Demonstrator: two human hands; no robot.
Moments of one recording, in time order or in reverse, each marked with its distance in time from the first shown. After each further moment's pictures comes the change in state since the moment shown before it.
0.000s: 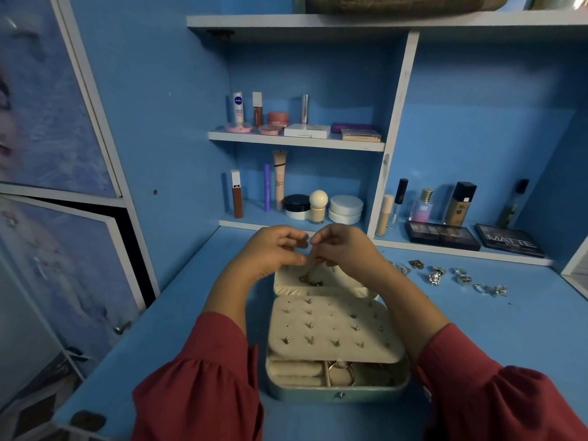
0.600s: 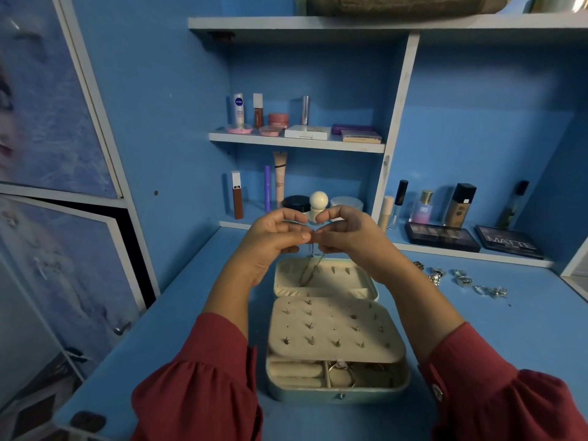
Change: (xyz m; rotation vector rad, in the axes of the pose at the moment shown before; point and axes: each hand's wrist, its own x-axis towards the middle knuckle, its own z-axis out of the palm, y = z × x) left_hand -0.004 0.012 0.001 -0.352 0.052 0.141; right_hand -0.004 -0.020 -0.015 0.205 -0.054 -0.067
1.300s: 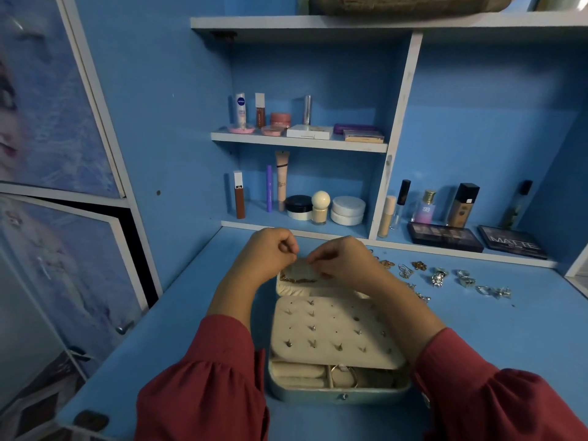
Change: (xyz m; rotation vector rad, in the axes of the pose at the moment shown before) left_hand 0.008 -0.026 -0.011 0.696 0.096 -0.034; right_hand 0.007 0.037 0.014 -0.497 -0.002 0.059
